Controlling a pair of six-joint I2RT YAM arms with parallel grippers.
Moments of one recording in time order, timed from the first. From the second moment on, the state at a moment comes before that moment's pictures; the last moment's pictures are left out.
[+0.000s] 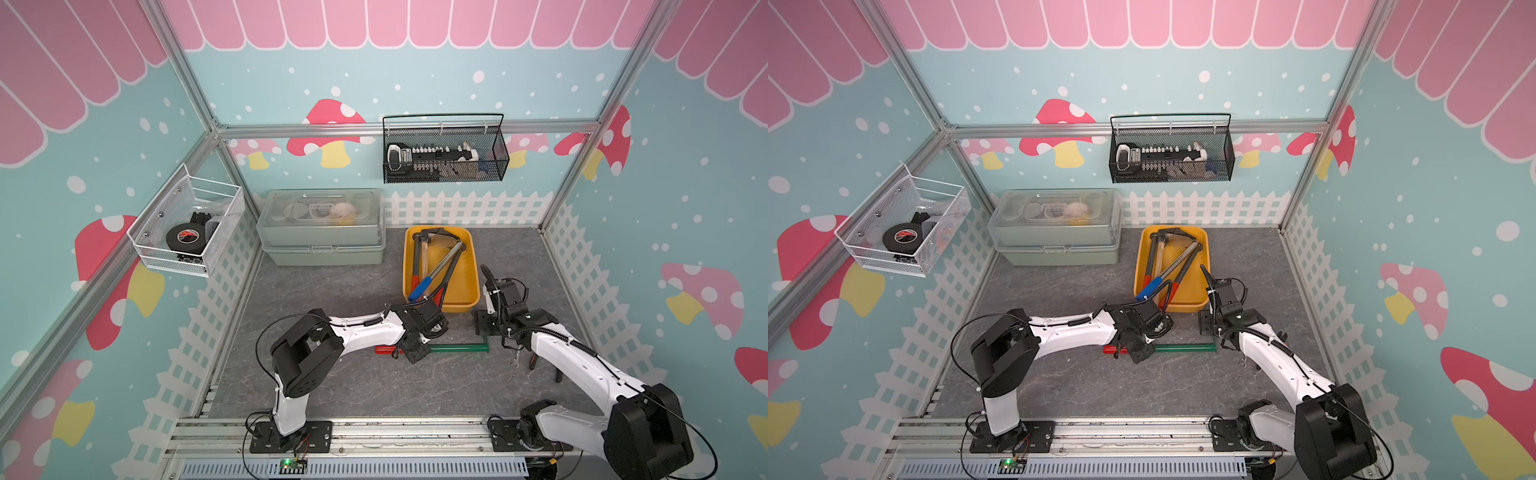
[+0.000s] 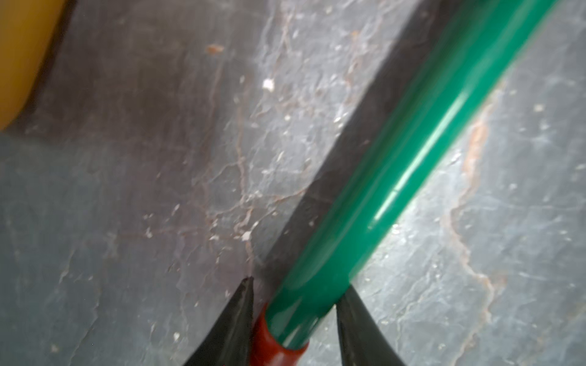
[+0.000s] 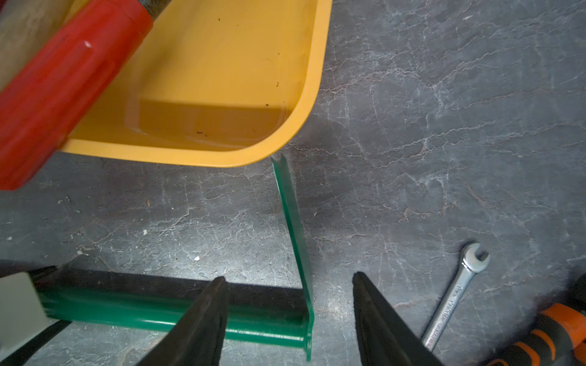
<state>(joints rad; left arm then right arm) -0.96 1.91 1.26 -0.66 0.00 0.09 0.34 1.18 0.73 -0.58 0.09 0.26</state>
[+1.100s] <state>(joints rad) -1.08 1.93 1.30 -0.68 0.02 0.09 0.33 0.97 0.59 -0.56 -0.02 0.48</state>
